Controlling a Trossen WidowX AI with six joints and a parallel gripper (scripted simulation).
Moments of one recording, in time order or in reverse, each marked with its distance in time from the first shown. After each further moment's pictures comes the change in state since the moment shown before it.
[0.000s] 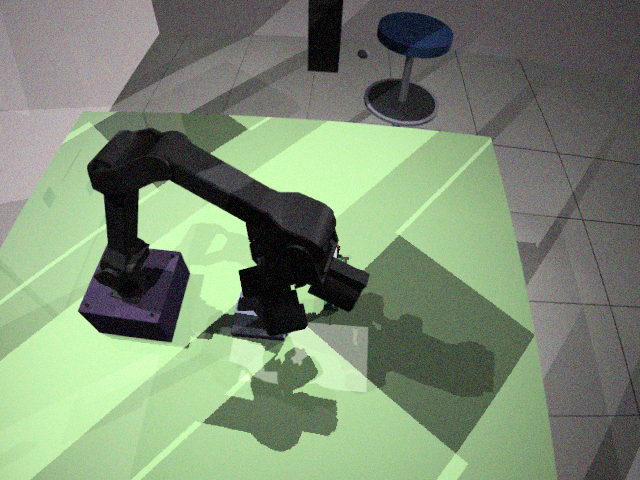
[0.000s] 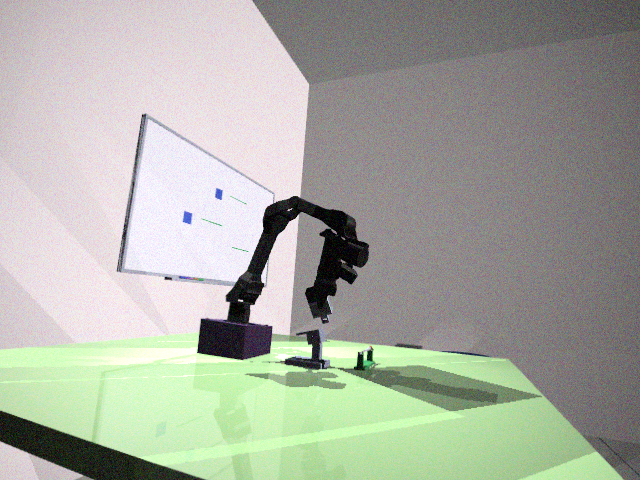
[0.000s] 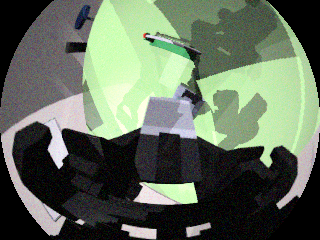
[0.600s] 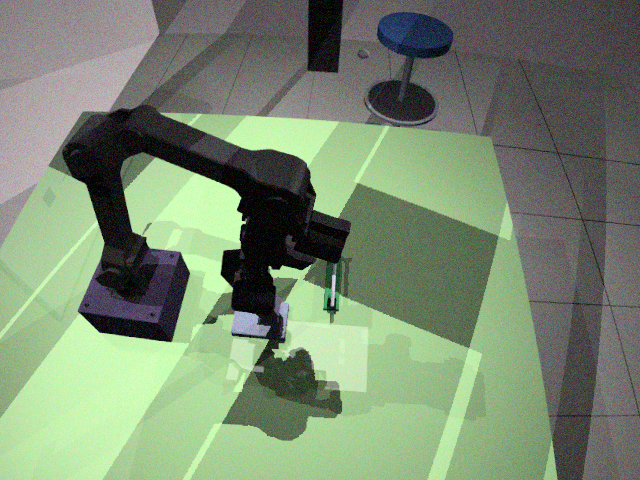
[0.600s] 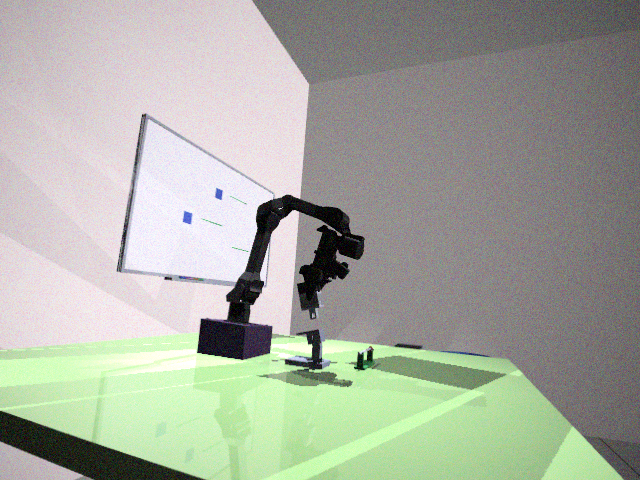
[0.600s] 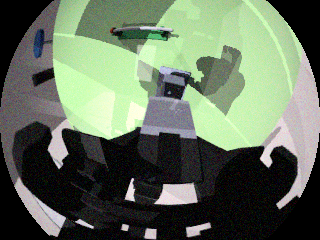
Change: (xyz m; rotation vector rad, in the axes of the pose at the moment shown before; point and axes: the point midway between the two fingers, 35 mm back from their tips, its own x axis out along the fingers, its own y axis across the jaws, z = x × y) arm -0.002 0.023 -0.026 0.313 0.056 -0.237
